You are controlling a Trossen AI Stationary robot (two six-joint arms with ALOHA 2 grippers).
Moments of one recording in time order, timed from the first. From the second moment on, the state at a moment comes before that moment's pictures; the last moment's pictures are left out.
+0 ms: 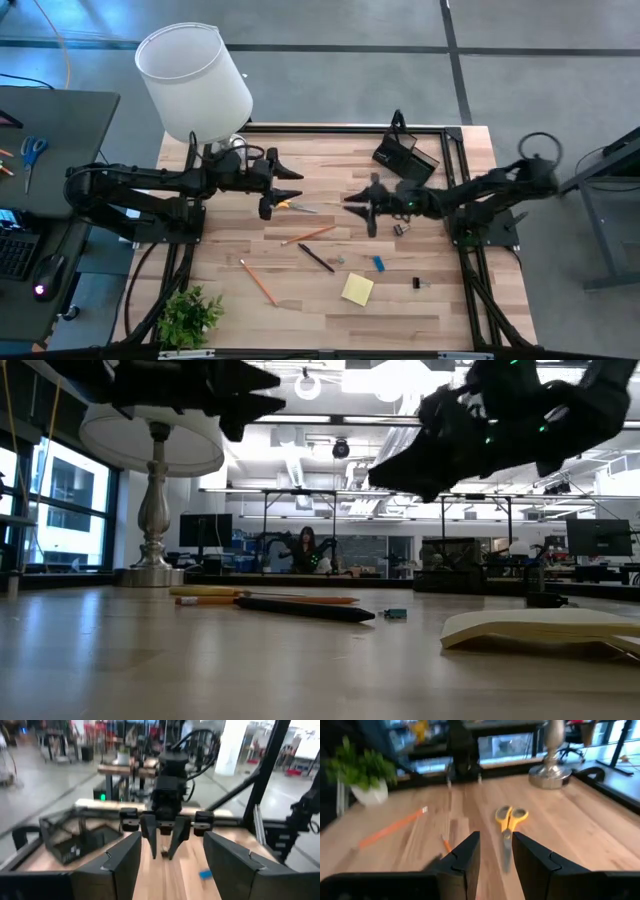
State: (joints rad) left arm 0.31 1.12 0.56 0.50 0.23 -0.07; right arm -0.03 1.47 0.44 0.84 0.05 0.08
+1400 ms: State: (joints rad) left arm 0.31 1.13 0.56 0.37 0.18 -0.03; right arm -0.08 2.13 0.76 0.84 -0.29 -0.17
